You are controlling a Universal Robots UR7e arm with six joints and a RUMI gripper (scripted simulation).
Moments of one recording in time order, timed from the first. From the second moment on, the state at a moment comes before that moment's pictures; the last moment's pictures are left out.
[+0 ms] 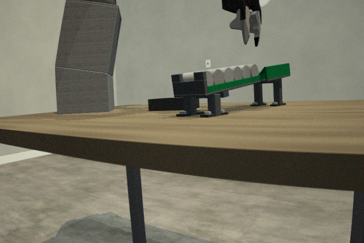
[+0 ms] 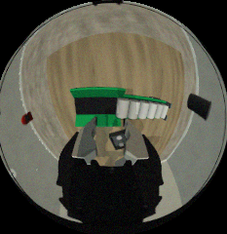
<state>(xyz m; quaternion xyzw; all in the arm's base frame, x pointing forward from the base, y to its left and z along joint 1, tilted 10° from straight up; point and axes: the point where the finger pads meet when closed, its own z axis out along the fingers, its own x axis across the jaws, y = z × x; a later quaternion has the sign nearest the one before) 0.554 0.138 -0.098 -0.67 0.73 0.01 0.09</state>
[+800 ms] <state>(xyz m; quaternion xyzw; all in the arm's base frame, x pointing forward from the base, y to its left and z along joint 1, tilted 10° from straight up) 0.510 0.116 -0.086 -0.67 0.73 0.01 0.09</state>
